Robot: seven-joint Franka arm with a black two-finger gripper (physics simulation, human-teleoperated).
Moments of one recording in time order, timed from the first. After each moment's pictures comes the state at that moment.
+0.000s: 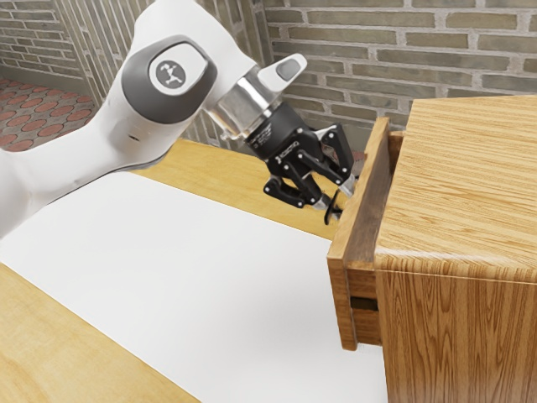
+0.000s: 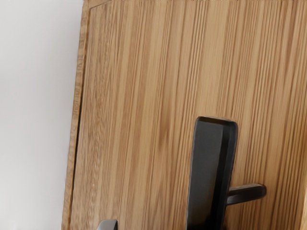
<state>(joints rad) -0.05 0.11 0.01 -1.49 -0.64 1.78 -0.41</state>
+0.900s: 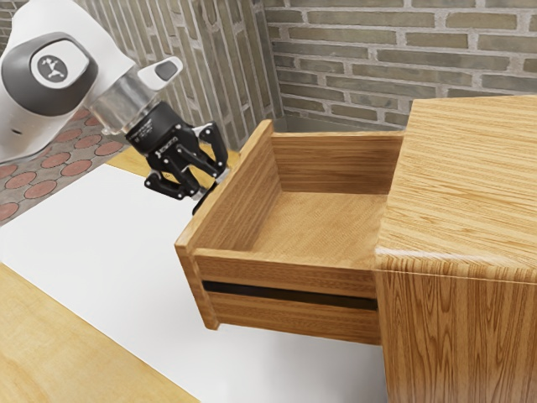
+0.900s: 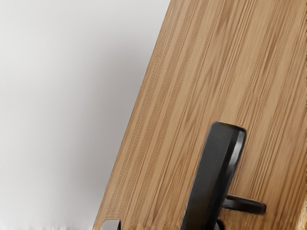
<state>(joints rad) 0.21 -0.08 0.01 -1.65 -0.53 1.68 -0.43</state>
